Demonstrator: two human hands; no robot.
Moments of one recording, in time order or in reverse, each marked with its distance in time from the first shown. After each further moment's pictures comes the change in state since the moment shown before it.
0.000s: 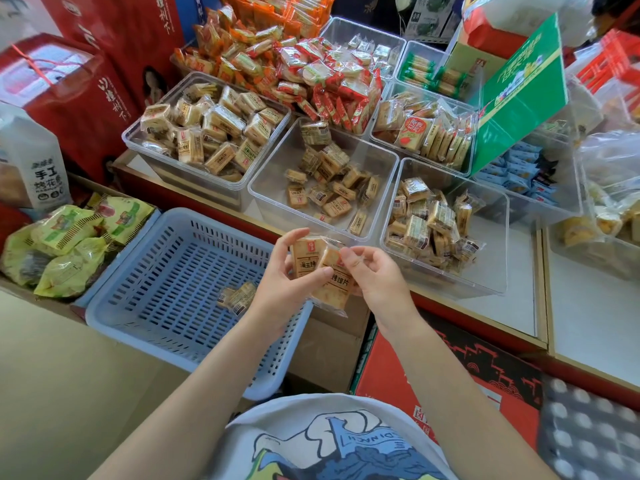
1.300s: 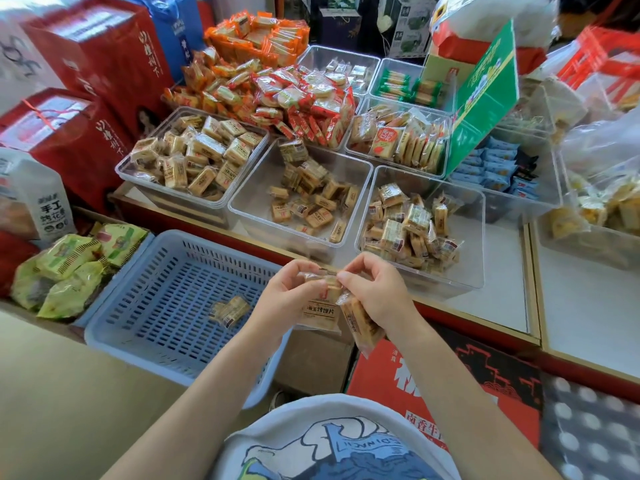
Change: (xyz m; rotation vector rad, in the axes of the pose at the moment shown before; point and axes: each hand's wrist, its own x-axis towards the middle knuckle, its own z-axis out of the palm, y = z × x) left_hand -0.022 0.007 0.065 0.156 -0.023 -0.119; right_hand -0.020 -0.001 -0.071 -0.243 -0.030 -0.148
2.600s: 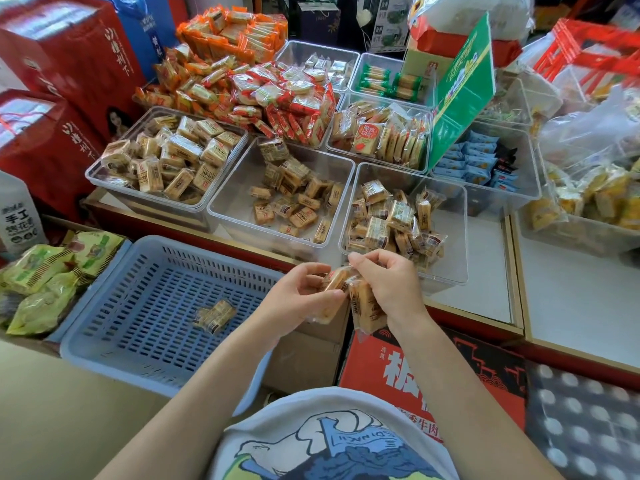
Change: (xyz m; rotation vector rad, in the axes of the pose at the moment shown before) left_hand 0.025 -0.002 0.019 0.326 -0.146 -0.060; right_hand 0.011 0.008 -0.024 0.175 0.229 0.098
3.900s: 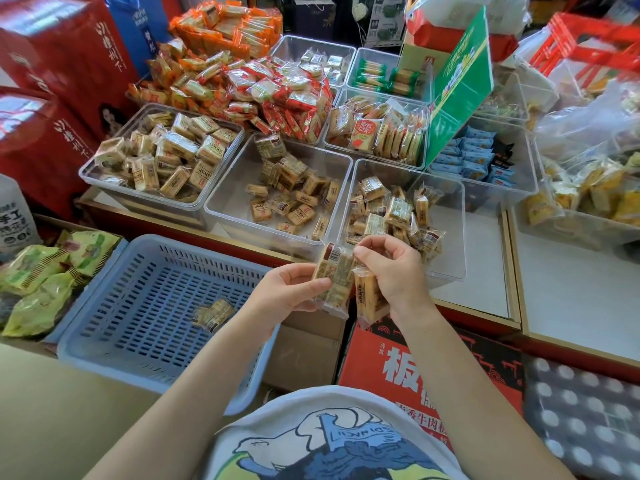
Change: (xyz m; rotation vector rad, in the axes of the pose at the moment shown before) left_hand 0.002 0.001 -0.012 -0.198 -0.020 0.010; right_hand 0.004 -0.007 -0.004 0.111 0.006 -0.065
